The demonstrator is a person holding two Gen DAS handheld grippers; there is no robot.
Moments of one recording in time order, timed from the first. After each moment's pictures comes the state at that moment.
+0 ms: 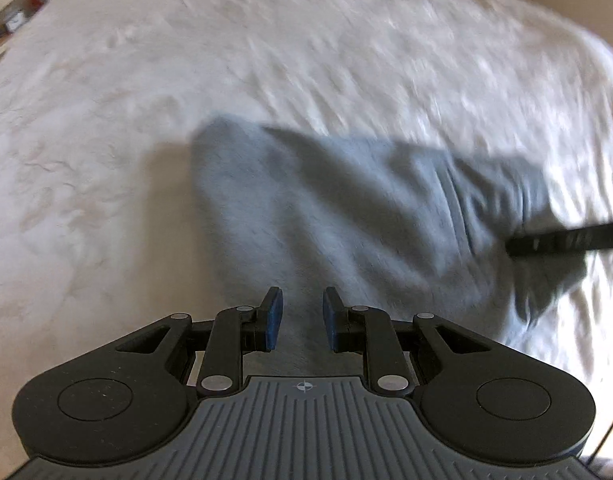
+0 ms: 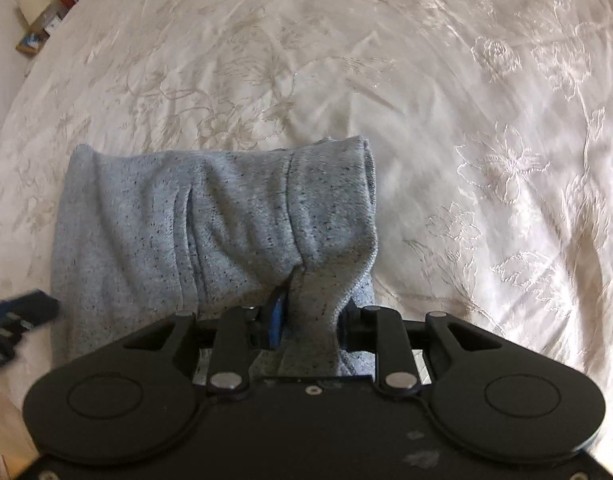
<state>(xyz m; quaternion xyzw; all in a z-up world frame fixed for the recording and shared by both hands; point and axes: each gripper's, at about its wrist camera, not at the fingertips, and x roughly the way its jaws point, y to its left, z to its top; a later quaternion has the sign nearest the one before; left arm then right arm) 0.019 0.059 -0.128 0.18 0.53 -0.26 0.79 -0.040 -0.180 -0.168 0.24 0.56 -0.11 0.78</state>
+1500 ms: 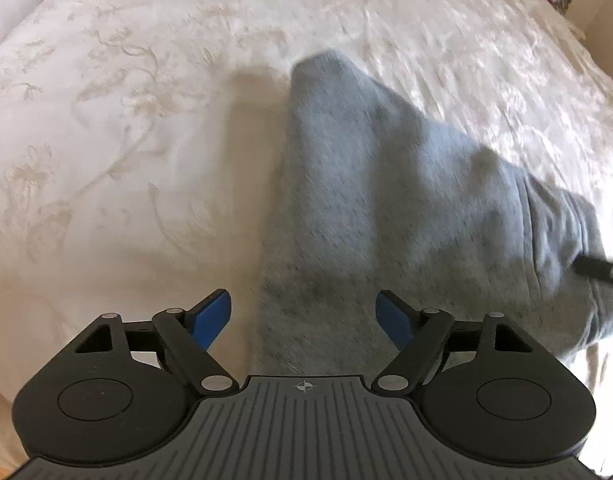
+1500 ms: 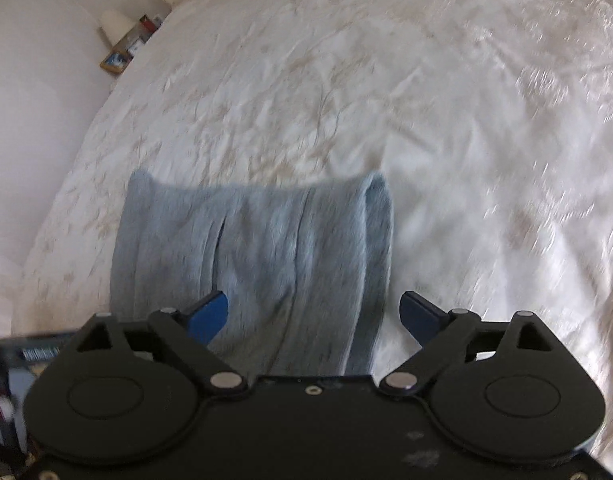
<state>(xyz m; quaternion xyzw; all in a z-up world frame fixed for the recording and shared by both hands) 0.014 0.125 -0.141 0.04 0.56 -0.14 0.82 -0.064 -0.212 -0.180 0.27 0.49 0.01 0.83</state>
